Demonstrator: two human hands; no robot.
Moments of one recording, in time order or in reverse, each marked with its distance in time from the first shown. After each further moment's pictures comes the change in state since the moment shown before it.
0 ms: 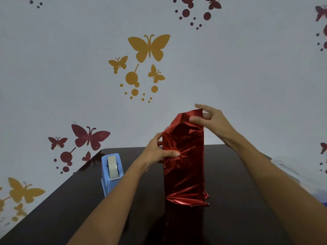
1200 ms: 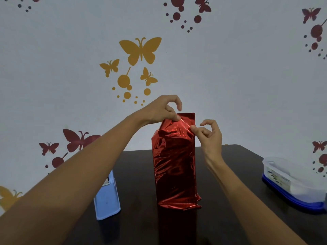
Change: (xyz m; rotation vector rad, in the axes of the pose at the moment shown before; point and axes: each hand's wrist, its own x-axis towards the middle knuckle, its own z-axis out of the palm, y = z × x) left_hand 0.026 0.134 0.000 0.544 -0.205 0.333; right_hand -0.026 0.044 0.026 0.317 0.468 -0.047
